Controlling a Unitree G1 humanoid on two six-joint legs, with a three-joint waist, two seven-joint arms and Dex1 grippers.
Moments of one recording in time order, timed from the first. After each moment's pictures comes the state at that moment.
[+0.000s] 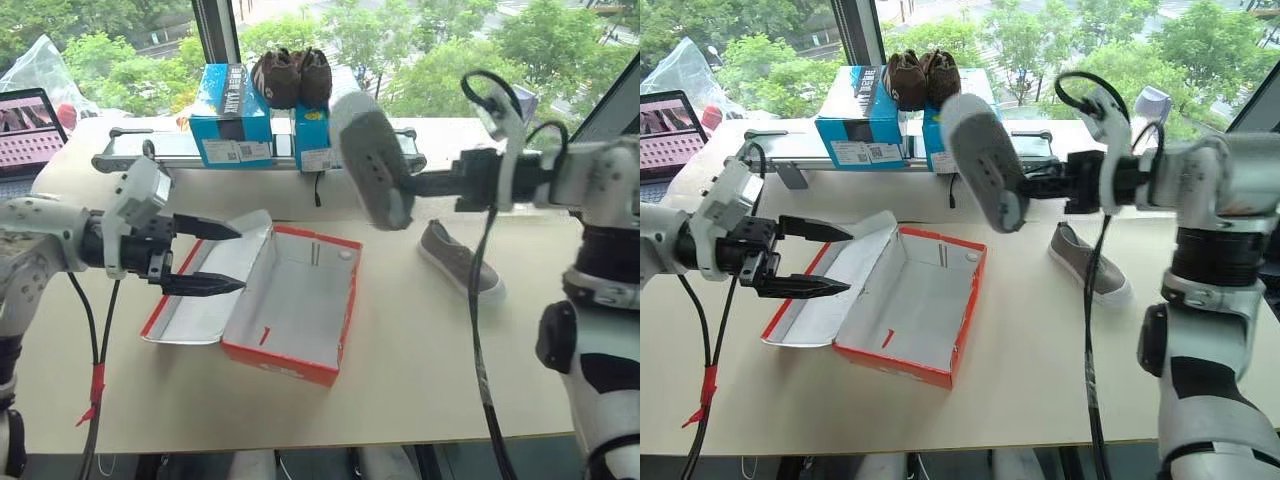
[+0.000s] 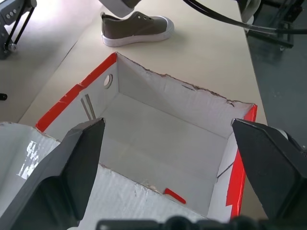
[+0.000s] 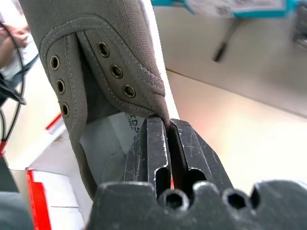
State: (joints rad) left arm -0.56 1.09 0.08 -0.18 -0.73 0.72 -1.34; right arm -1.07 -0.67 -0.18 0.08 0.45 1.61 0.84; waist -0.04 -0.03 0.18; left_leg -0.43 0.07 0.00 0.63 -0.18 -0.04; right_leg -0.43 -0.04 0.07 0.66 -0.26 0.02
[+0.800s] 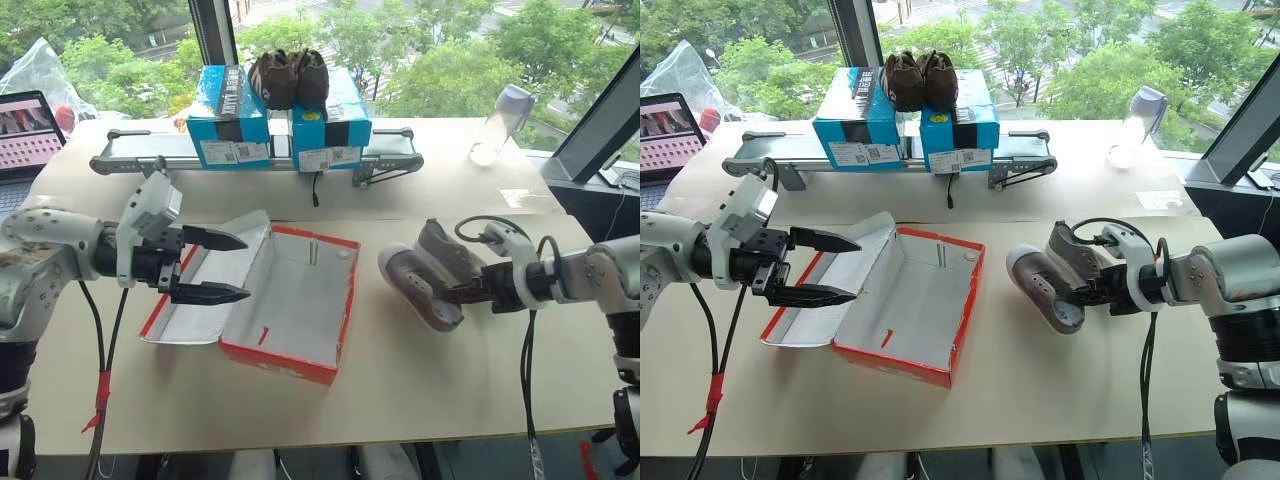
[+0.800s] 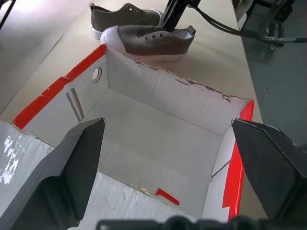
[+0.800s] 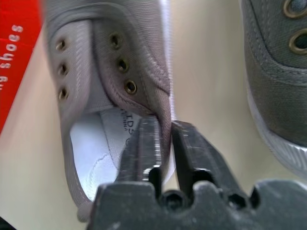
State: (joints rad) left arm -0.51 1.06 0.10 -0.23 -0.71 0.72 -1.33; right arm -0.73 -0.91 0.10 0.13 0.57 1.46 0.80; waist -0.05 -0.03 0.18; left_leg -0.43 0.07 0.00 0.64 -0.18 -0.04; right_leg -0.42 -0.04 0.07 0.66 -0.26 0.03
